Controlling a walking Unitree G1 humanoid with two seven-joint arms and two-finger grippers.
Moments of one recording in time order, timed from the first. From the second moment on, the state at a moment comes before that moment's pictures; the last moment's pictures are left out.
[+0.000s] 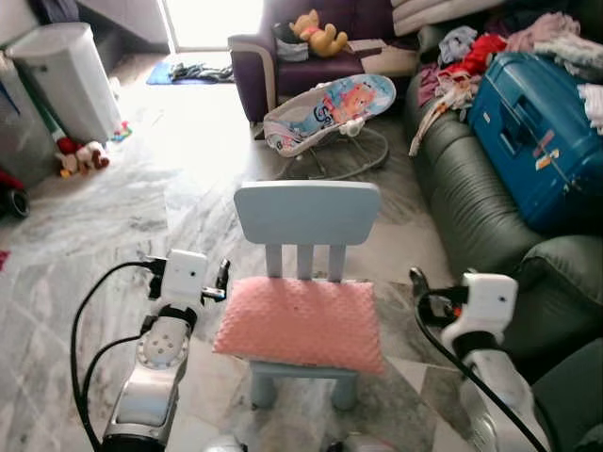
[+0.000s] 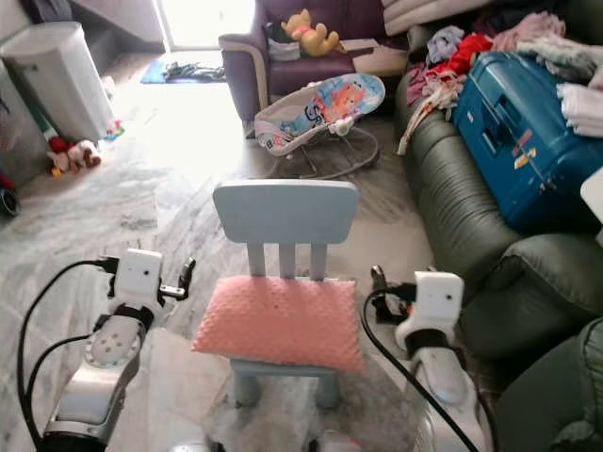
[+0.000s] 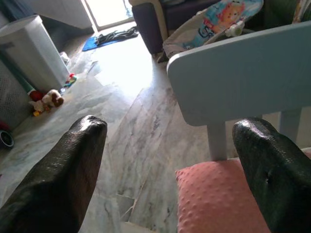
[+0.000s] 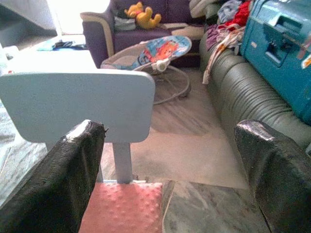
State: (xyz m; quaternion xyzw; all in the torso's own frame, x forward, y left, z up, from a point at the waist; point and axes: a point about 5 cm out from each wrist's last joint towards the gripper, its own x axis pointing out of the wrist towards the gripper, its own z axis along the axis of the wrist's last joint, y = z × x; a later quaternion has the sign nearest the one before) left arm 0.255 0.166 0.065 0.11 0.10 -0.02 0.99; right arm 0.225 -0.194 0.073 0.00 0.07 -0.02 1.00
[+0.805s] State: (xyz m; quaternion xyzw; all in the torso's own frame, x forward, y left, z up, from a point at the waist) left arm 0.256 0.157 0.067 0.11 0.10 -0.04 0.99; right arm 0.223 -0.185 0.065 0.01 0.07 0.00 1.00
